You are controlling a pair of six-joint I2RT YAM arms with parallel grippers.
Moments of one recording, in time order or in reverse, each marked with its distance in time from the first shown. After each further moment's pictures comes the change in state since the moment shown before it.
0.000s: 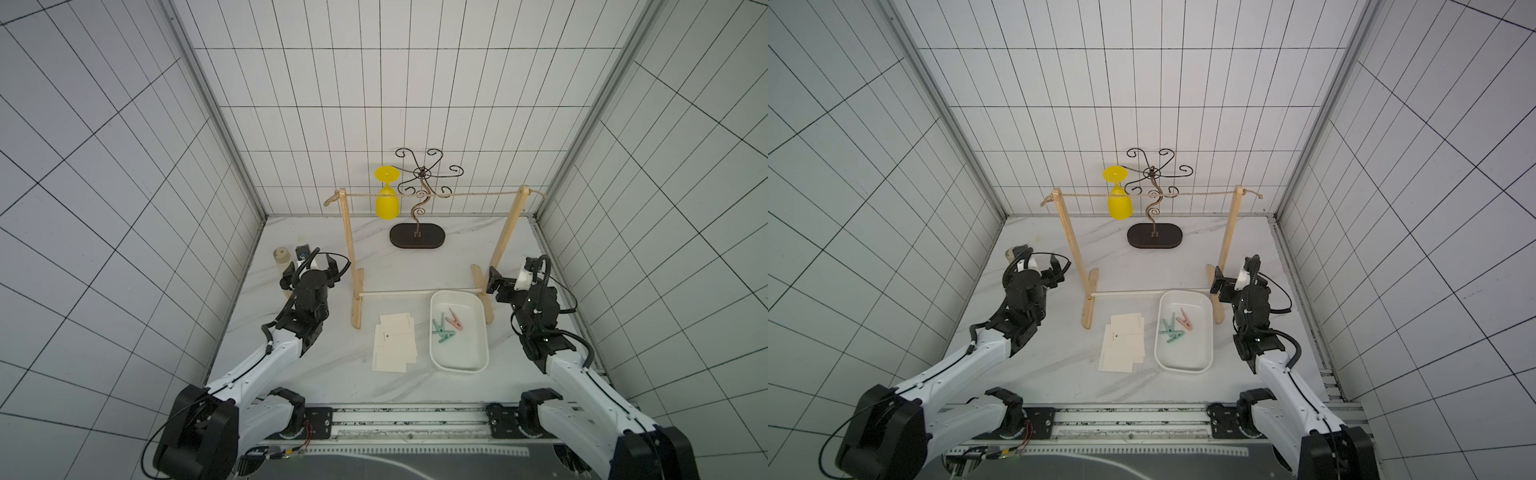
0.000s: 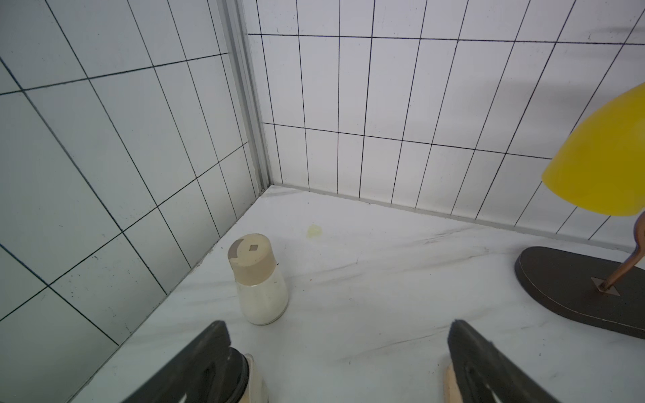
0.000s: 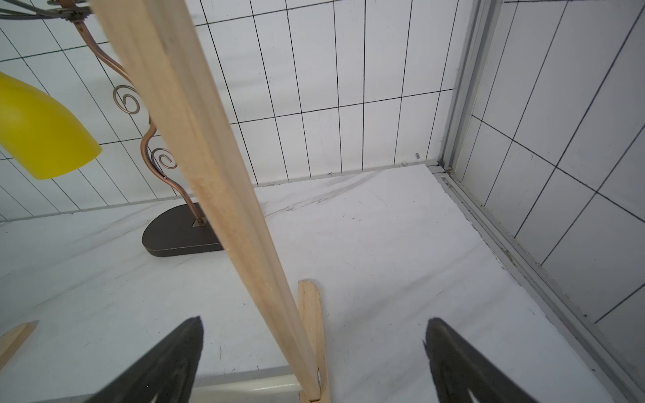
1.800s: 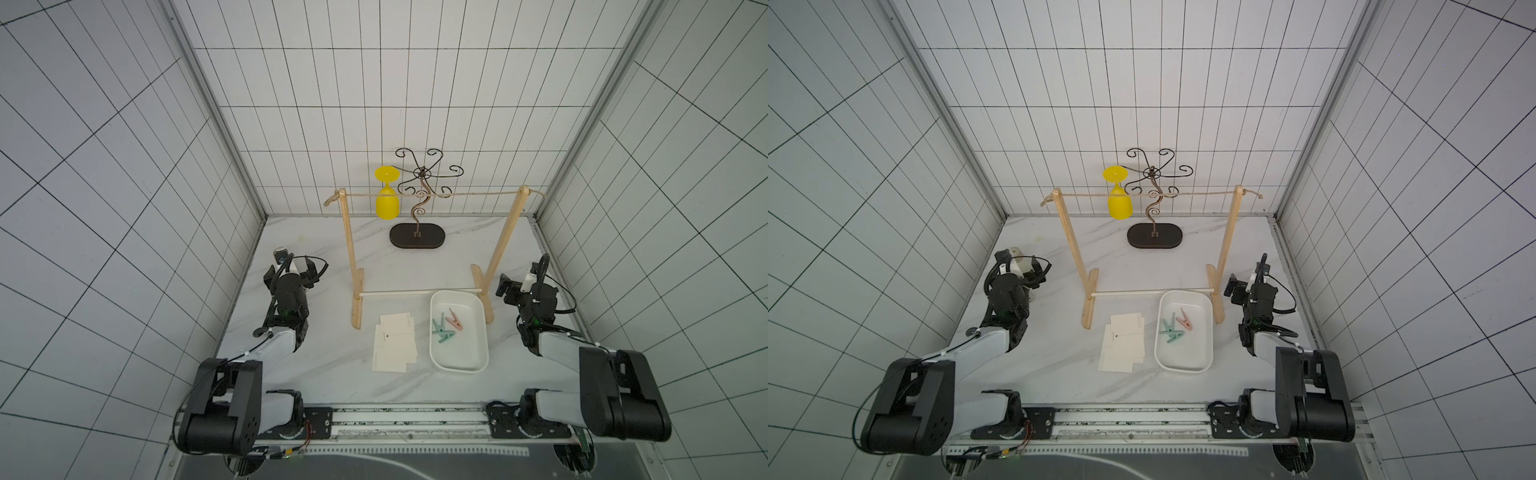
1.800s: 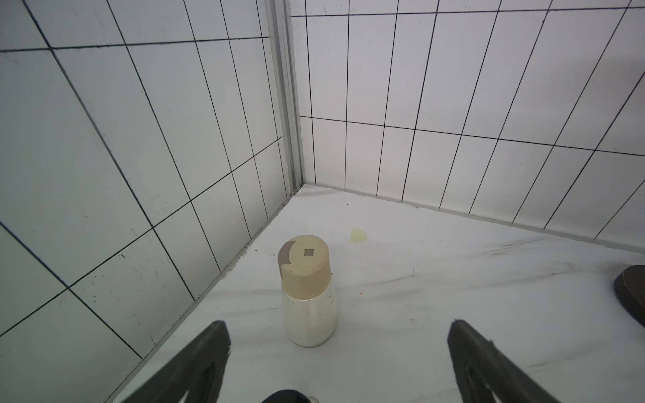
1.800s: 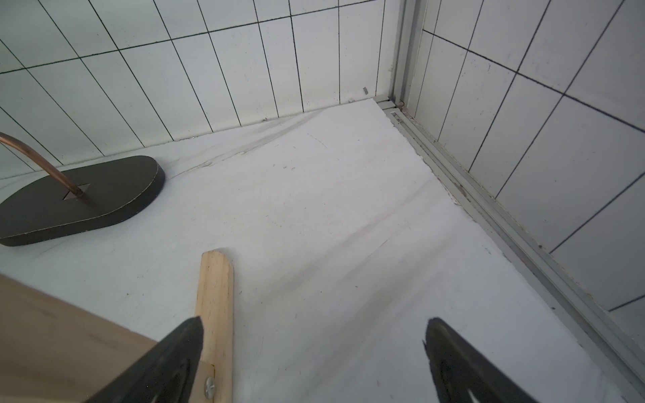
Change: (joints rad) left arm 0.285 0.191 -0.096 0.331 0.240 0.079; right arm -0.221 0.427 -0.043 0.320 -0.084 -0.029
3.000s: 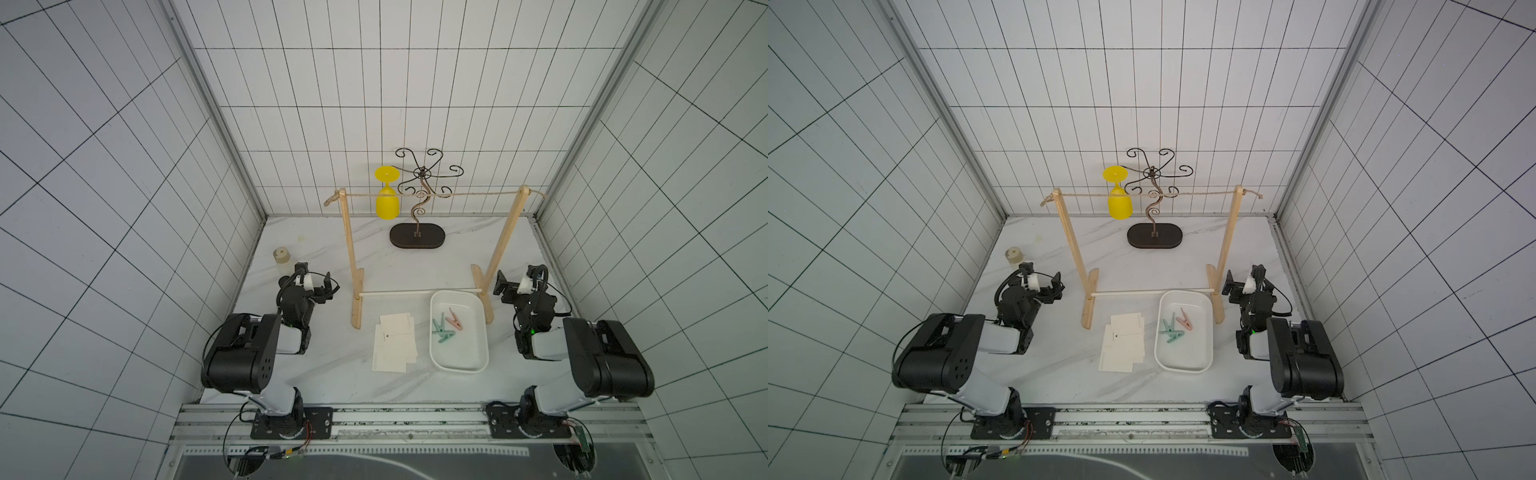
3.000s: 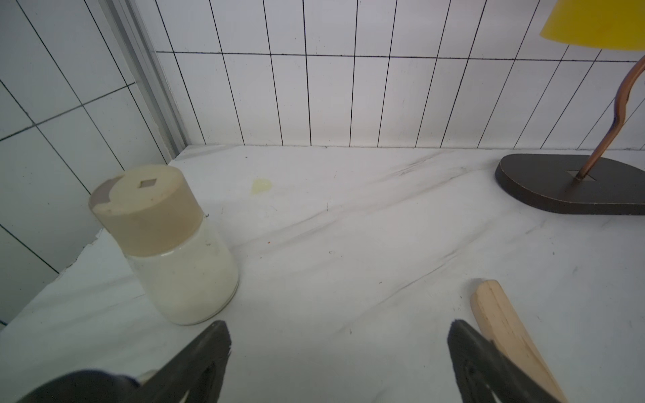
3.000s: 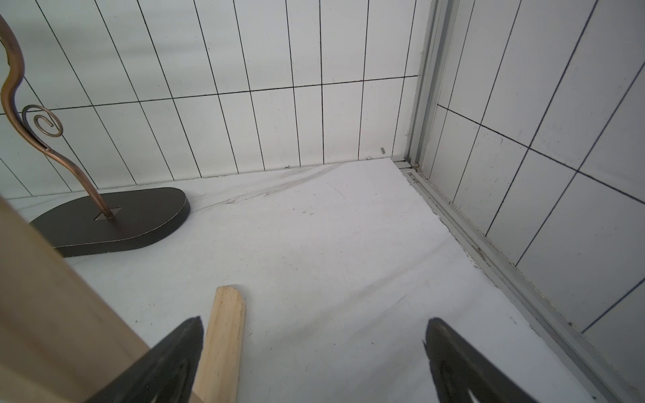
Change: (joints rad) left arm 0.009 0.292 -0.090 0.349 0.363 0.063; right arm 0.000 0.198 -0.082 0.478 -0.038 -0.072
